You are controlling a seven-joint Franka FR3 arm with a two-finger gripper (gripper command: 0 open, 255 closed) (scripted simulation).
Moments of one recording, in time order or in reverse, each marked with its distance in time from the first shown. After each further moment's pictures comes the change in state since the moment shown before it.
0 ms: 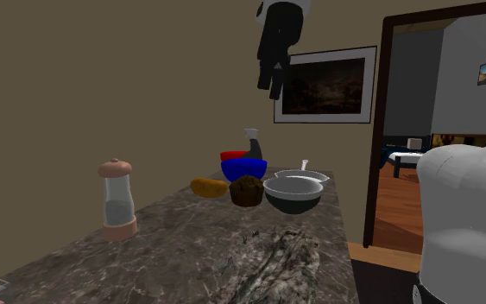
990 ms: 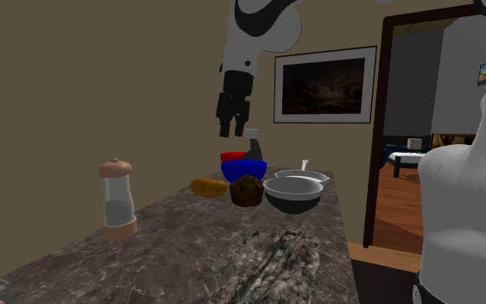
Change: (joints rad) arm -0.024 0.396 -0.089 0.068 -0.063 0.279 -0.128
